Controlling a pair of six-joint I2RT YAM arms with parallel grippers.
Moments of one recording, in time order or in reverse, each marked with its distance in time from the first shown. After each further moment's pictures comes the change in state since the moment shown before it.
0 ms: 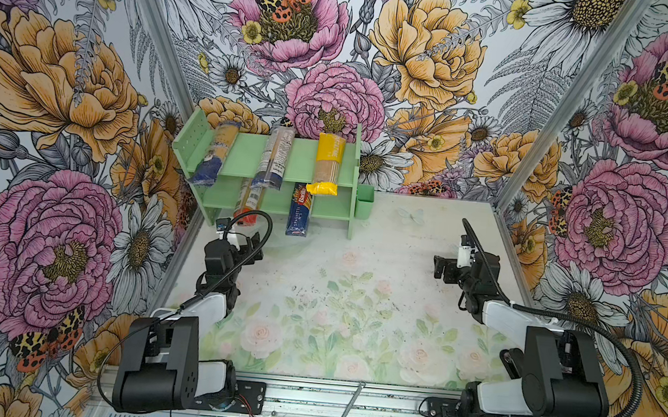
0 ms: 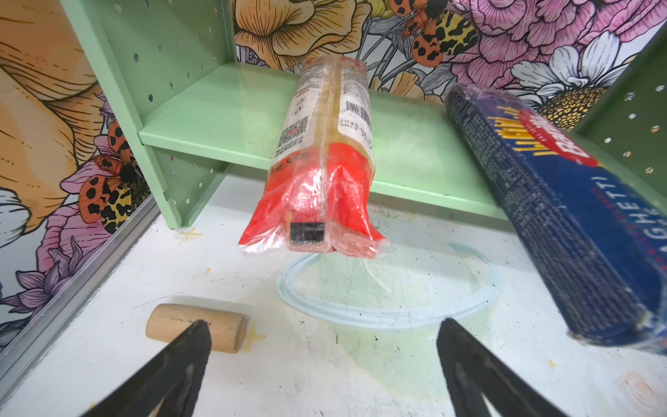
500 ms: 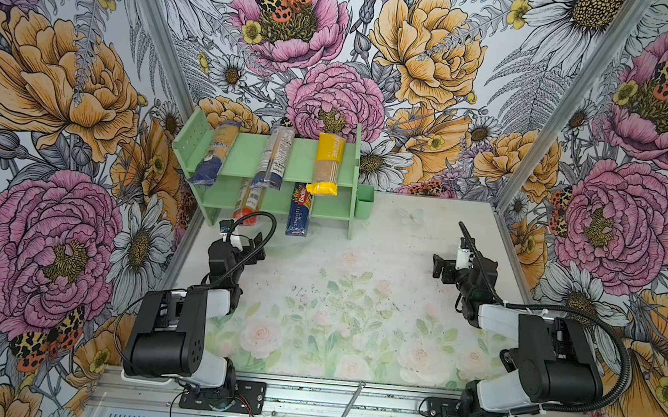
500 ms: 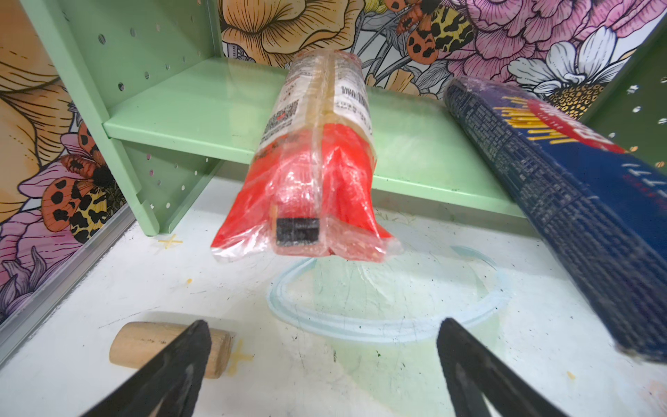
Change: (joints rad) left arm 0.001 0.146 -0.011 0.205 0.026 0.001; right arm 0.000 0.069 -0.061 0.244 0.000 0.000
